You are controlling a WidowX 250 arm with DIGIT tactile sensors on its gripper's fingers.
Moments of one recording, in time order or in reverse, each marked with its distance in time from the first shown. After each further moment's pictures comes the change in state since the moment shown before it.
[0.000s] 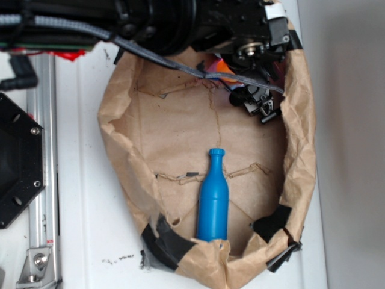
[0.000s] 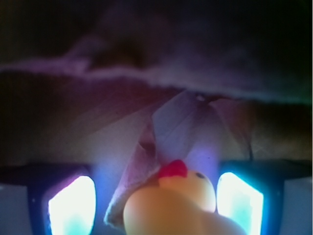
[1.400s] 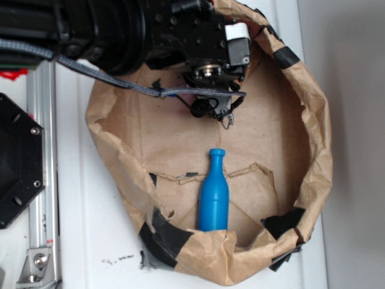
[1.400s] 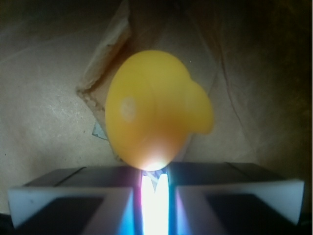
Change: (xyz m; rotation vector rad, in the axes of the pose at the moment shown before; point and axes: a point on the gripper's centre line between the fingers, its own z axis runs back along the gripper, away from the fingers) arm -0.033 0.008 0.013 0.042 0.034 -0.054
